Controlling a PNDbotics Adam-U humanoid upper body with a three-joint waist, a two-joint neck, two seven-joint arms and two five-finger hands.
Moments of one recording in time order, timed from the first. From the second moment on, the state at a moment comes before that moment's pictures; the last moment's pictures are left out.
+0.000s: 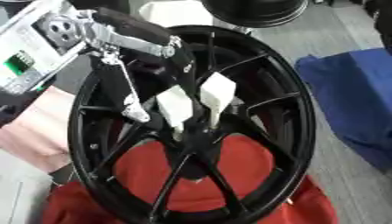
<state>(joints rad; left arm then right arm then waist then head) -1.27 0.54 -0.71 -1.45 -0.06 -0.25 -0.86 -0.56 -0.65 -0.06 -1.73 -0.21 0.22 -0.04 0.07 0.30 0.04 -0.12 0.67</state>
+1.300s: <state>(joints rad) -1.26 0.52 -0.67 -1.39 -0.10 -0.25 -0.86 -0.56 -0.63 -0.06 -1.72 -0.21 0.22 -0.04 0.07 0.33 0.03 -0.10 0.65</state>
